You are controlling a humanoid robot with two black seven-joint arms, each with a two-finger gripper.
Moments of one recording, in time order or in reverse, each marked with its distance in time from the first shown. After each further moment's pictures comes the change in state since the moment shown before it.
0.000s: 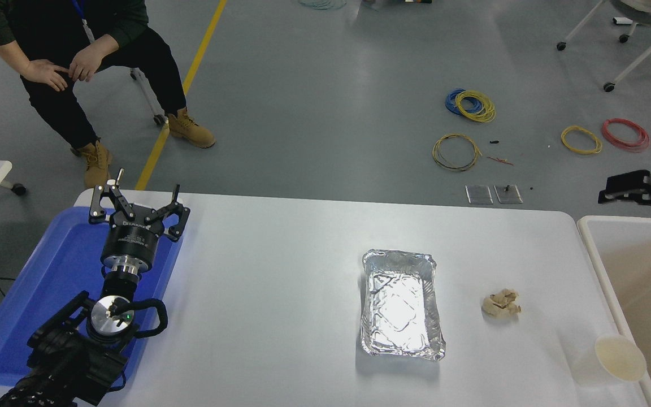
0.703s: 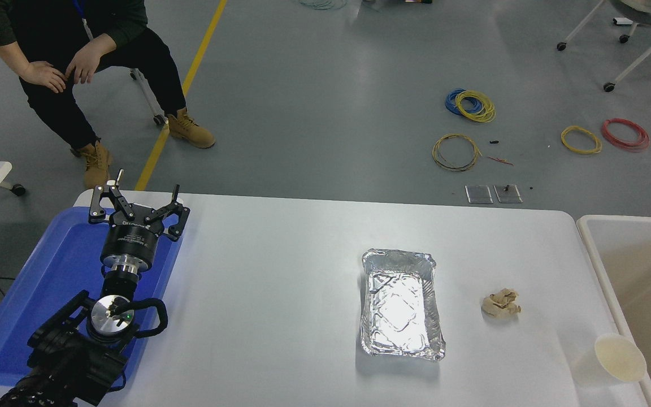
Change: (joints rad) left arm 0.000 0.000 0.000 0.000 0.000 0.000 0.000; right arm 0.064 -0.067 -0.201 0.131 -0.110 0.045 0.004
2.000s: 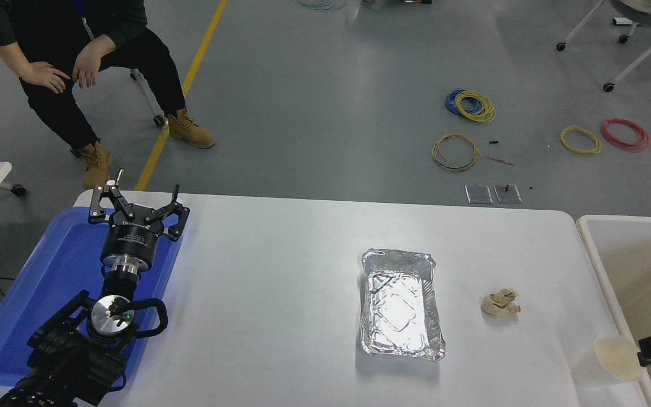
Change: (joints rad) left arm 0.000 0.000 0.000 0.000 0.000 0.001 -0.001; right arm -0.543 -0.021 0.351 -0.124 -0.079 -0.174 0.000
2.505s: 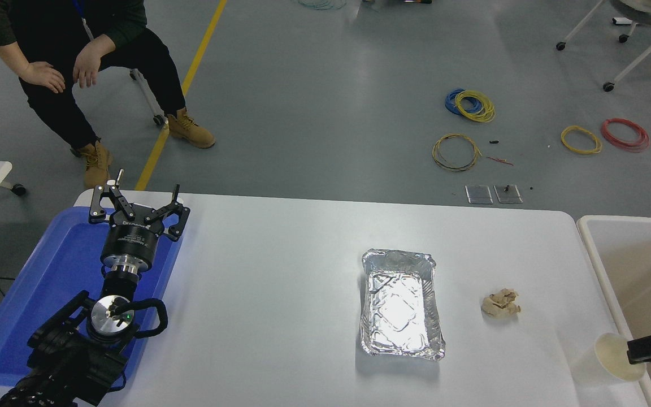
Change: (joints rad) left arm 0.000 0.000 0.000 0.000 0.000 0.000 0.000; right arm -0.144 0.059 0.049 -0.087 0.013 -0.115 0.001
